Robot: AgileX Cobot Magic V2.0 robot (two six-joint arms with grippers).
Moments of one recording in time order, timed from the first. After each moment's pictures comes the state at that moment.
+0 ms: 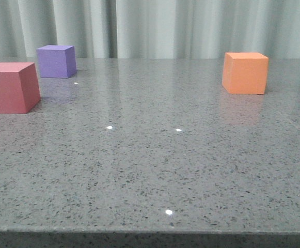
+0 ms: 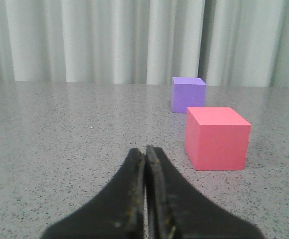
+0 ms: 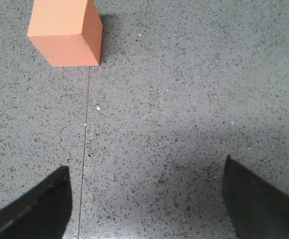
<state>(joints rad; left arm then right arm) -0.07 0.00 0.00 0.04 0.05 -0.11 0.03 0.98 -0.94 0.03 0.82 0.12</state>
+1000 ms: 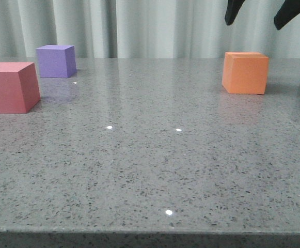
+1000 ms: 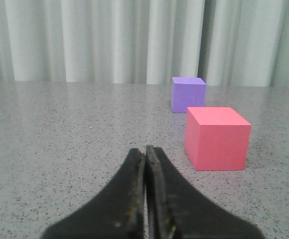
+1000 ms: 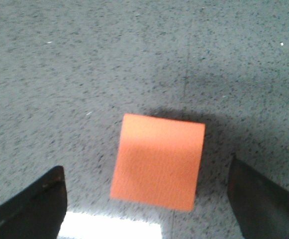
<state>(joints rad) -0.07 0.00 0.00 0.04 0.05 -0.11 0.22 1.74 -1.64 0.00 0.89 0.19</state>
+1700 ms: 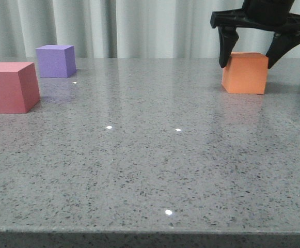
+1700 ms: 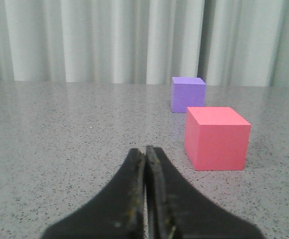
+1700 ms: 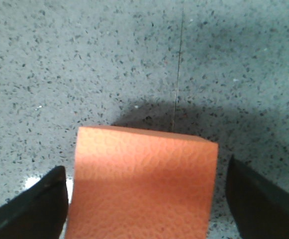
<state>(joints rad) -0.07 0.00 0.00 0.04 0.05 -0.11 0.22 1.91 -1.68 -0.02 0.92 0.22</state>
